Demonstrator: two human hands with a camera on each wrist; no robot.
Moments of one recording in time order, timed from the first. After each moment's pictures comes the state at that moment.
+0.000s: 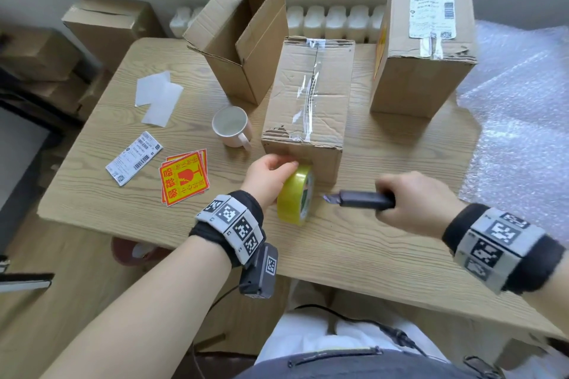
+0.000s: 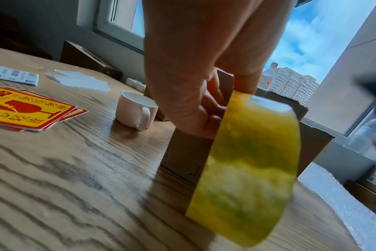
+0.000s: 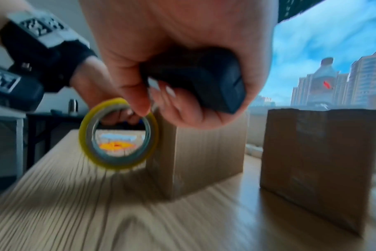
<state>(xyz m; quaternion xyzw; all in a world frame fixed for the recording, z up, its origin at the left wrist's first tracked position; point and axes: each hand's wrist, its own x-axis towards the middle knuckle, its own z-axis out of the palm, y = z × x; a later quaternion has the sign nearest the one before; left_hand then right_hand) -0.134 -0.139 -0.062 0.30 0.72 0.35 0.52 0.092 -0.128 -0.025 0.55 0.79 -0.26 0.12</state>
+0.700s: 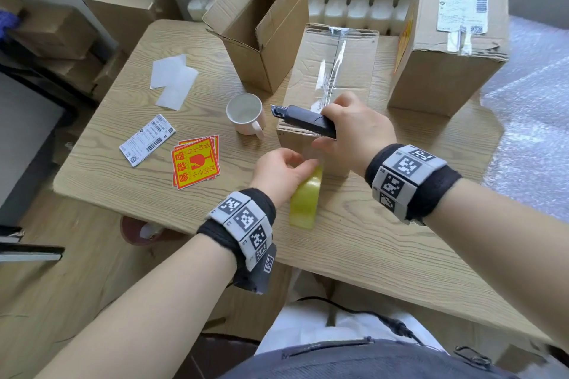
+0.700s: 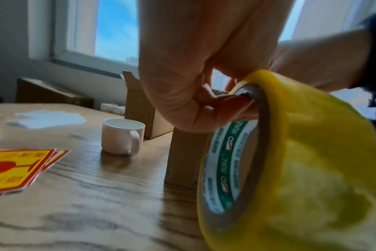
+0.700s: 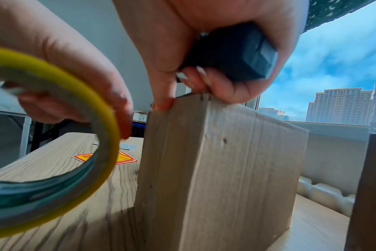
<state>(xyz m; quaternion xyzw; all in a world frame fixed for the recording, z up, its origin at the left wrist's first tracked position) -0.138 -0.149 -0.058 0.41 0.77 0.26 0.41 -0.004 -0.075 -0.026 0.52 0.84 -0.17 -0.05</state>
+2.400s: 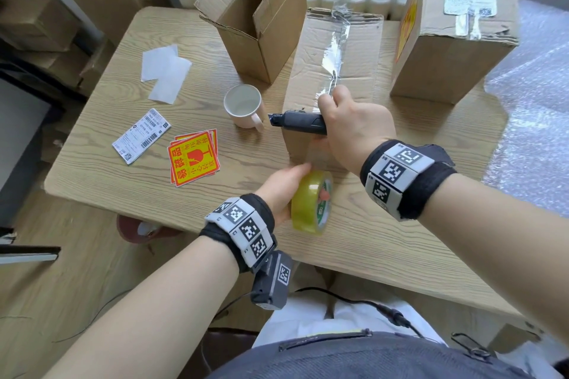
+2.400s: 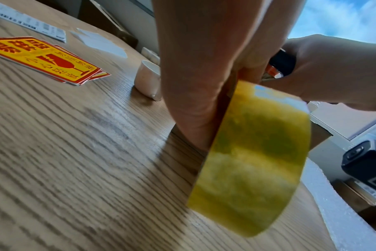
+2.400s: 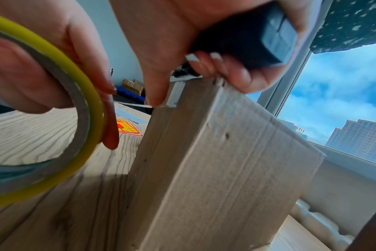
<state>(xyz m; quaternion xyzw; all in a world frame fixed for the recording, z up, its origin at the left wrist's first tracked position) -0.137 -0.164 -0.068 0.17 0.66 0.30 0.66 -0.026 -0.083 -0.033 0.53 0.85 -0.01 0.05</state>
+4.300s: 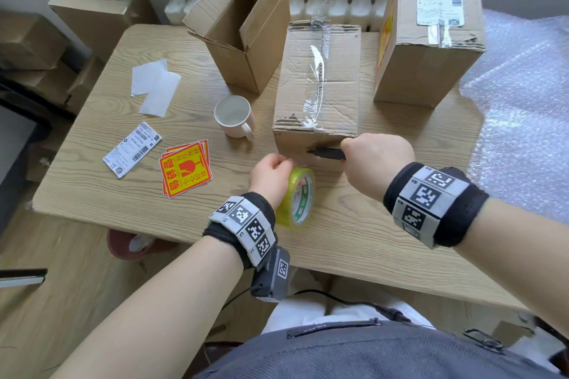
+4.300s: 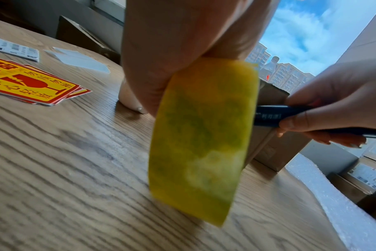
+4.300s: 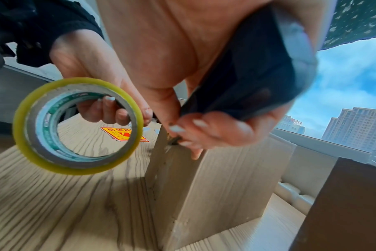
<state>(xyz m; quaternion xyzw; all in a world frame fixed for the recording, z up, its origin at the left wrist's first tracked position) -0.142 -0.151 -0.077 0.34 0.77 0.30 0.45 0.016 -0.107 -0.028 0.54 0.83 -0.07 0.15</state>
